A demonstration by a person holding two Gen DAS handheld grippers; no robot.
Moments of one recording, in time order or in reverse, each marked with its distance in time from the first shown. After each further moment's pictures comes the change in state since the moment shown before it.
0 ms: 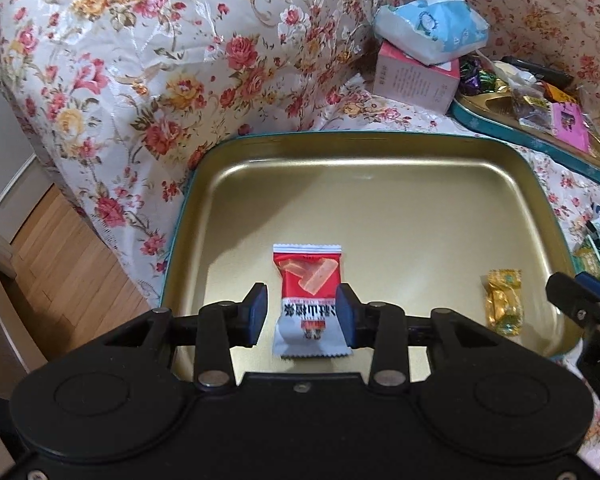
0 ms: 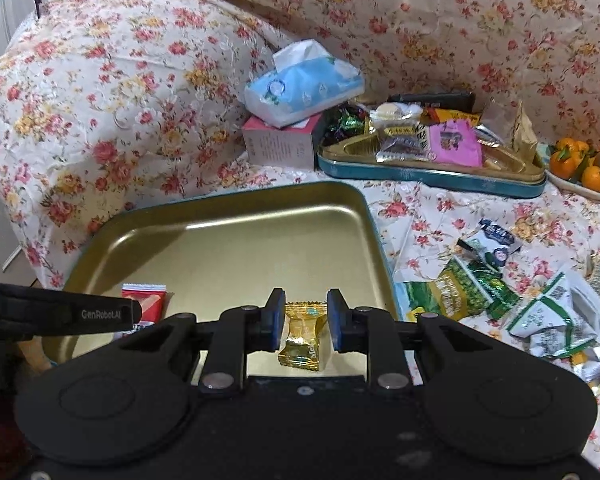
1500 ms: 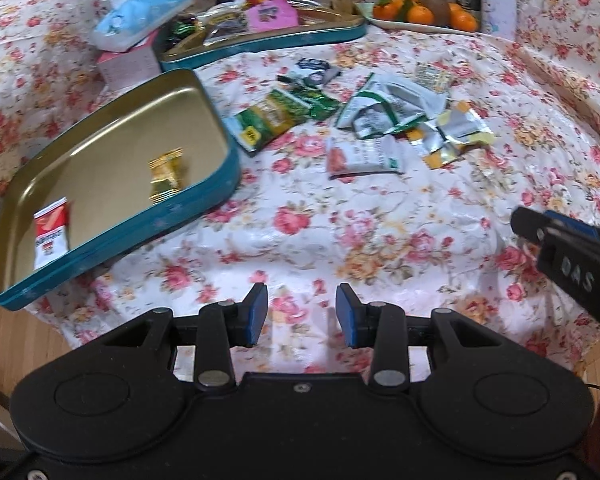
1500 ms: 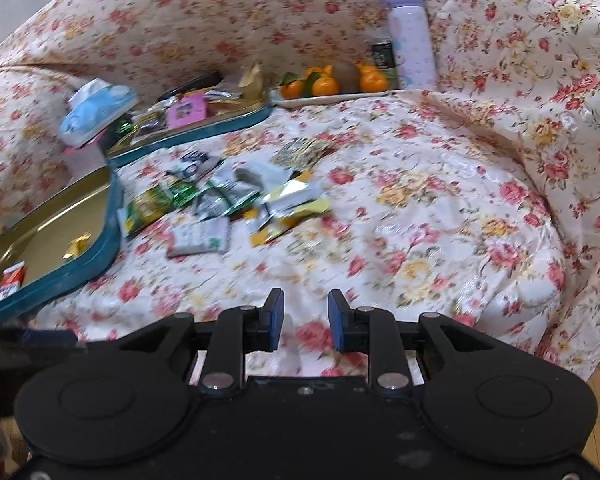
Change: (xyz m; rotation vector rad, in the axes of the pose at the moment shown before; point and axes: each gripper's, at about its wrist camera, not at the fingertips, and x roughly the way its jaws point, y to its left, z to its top) left arm -0.074 -0.187 -0.121 0.431 0.025 -0.217; right arm -0.118 -0.190 -0.122 0.317 -0.019 -0.304
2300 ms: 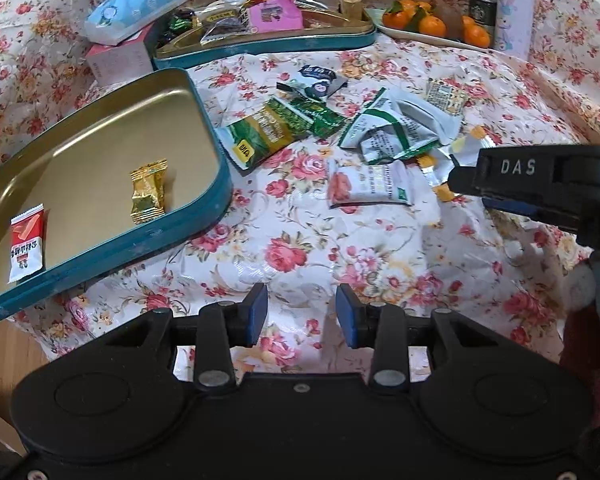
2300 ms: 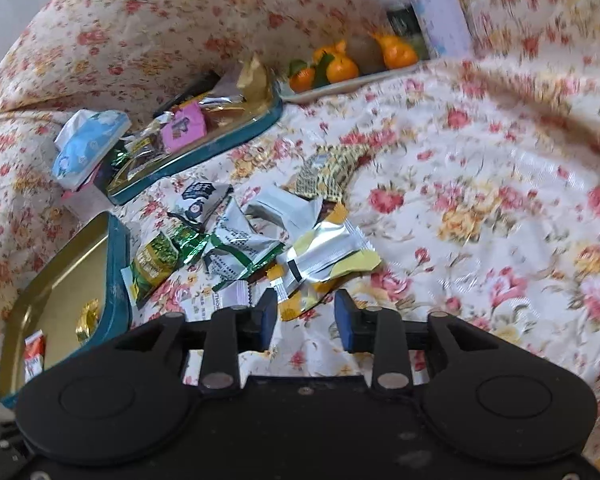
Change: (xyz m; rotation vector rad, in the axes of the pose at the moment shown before) left arm 0.023 0.009 0.019 -0.063 0.001 -0.034; right arm 0.077 0.001 0.052 0.175 0.111 0.131
